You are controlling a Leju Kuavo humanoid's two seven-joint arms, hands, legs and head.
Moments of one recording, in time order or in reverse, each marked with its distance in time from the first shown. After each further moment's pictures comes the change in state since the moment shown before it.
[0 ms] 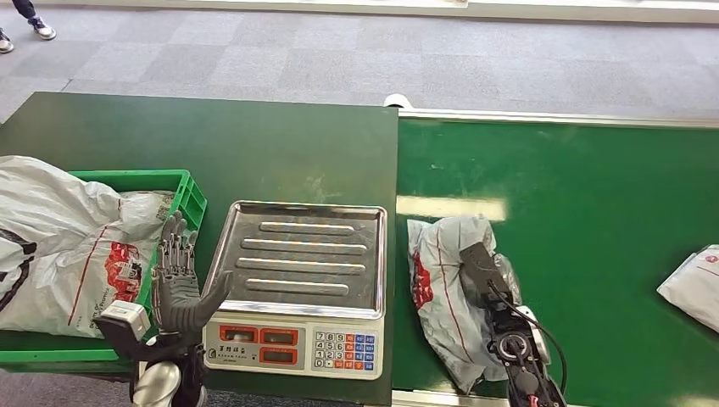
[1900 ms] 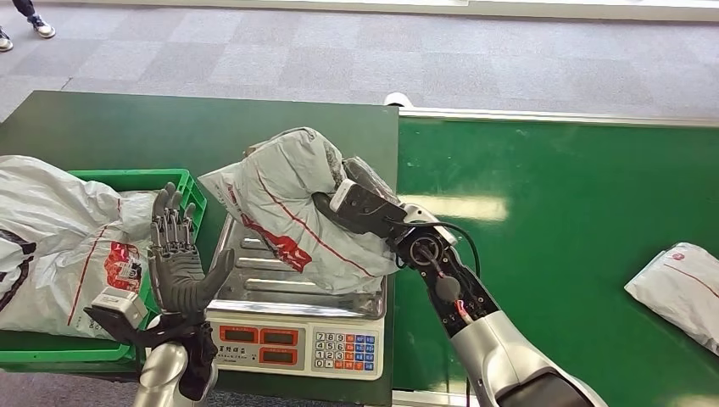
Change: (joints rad) left arm -0.070 -0.025 -0.055 -0.061 0.008 0.044 -0.002; right arm -0.462 0.178 0.468 0.169 -0.146 0.316 -0.337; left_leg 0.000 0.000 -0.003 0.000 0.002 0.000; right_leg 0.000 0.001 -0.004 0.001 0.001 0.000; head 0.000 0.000
